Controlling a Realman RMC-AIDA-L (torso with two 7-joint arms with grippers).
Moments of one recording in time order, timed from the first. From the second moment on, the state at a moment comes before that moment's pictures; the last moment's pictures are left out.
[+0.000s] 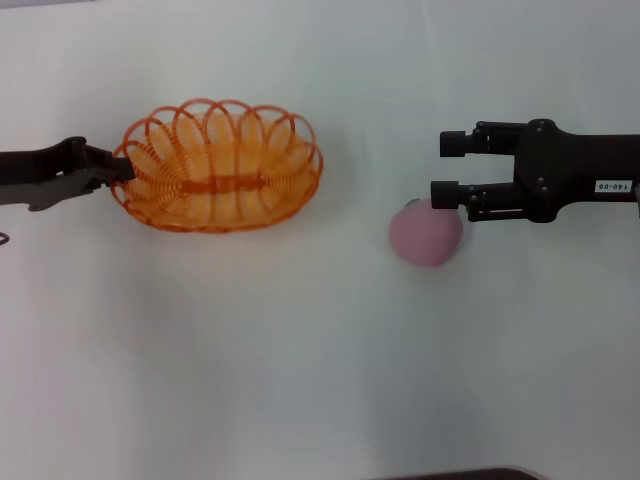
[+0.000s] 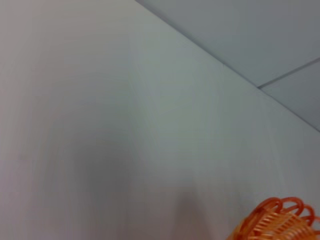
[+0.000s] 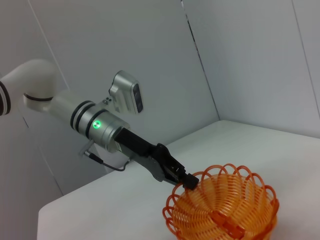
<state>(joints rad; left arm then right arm) -0.50 -2.17 0.66 1.02 2.35 1.46 -2.59 0.49 2.06 -0.52 -0.69 -2.09 -1.81 1.41</state>
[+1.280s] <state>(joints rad) -0.45 -2.09 0.49 0.97 1.93 1.67 -1.98 0.50 2.06 -0.46 -0.69 -2.09 -1.81 1.42</state>
